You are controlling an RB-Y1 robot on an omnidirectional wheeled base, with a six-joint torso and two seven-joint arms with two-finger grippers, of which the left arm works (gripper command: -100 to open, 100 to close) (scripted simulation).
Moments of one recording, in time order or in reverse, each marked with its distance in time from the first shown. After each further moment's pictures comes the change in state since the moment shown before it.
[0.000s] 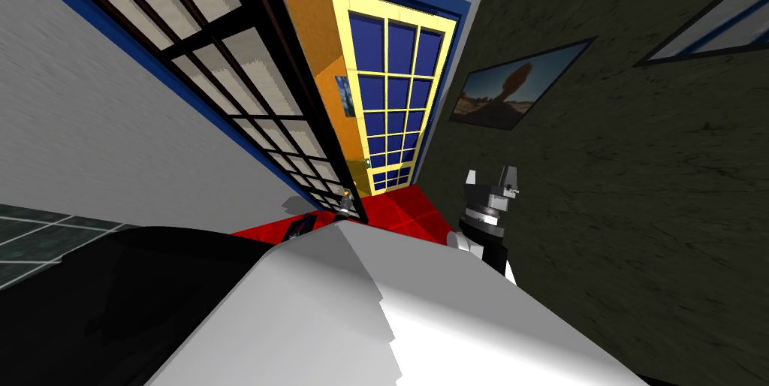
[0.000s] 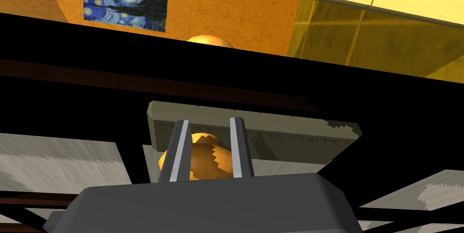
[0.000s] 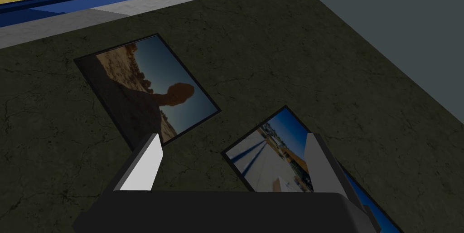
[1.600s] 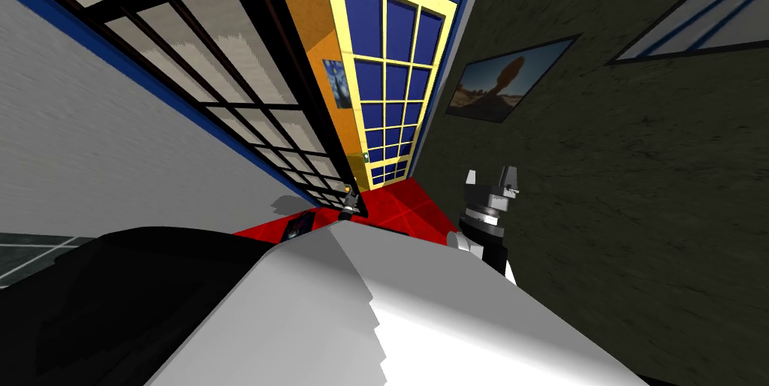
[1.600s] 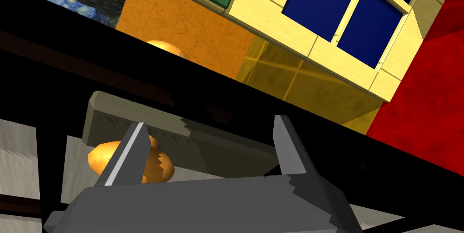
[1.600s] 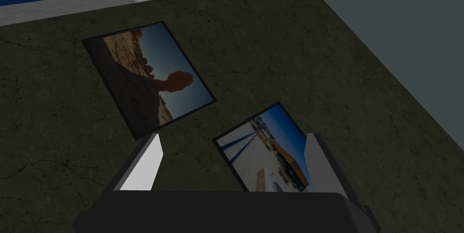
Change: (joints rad) arm -0.019 -0.027 -0.054 -0.042 0.028 0.049 0.265
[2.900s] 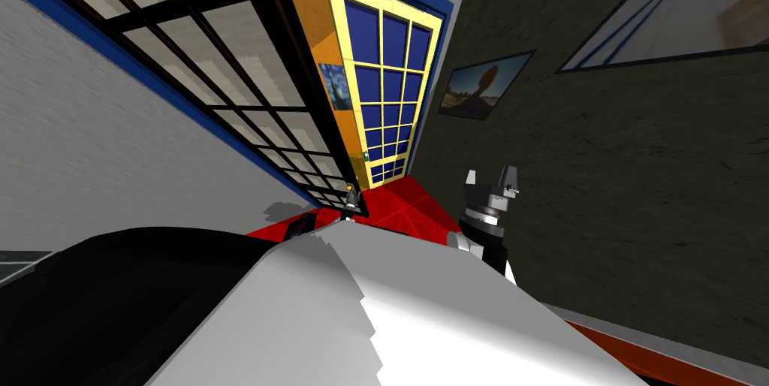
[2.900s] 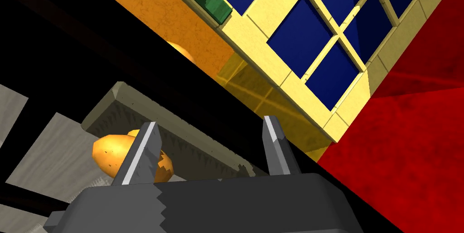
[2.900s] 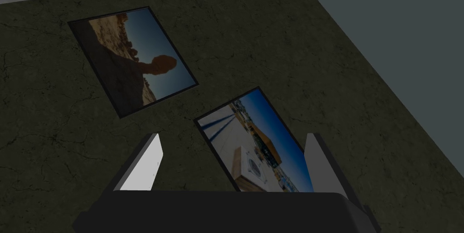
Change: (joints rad) arm -0.047 -0.003 -0.031 0.017 0.044 0.008 0.265
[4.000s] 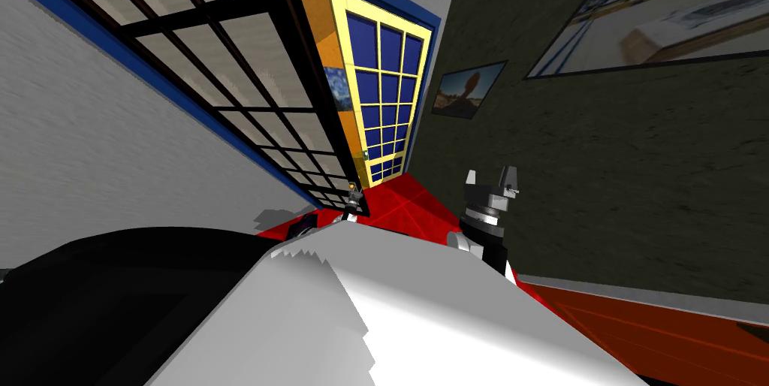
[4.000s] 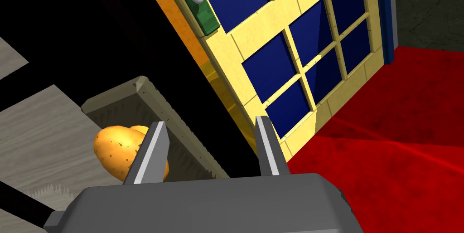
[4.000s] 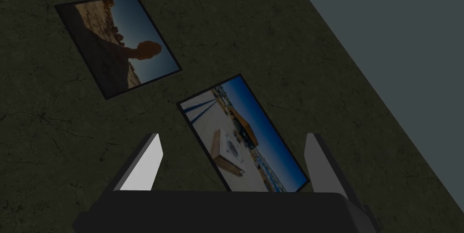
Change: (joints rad) arm -0.062 -0.003 -0.029 0.038 0.049 0.001 0.279
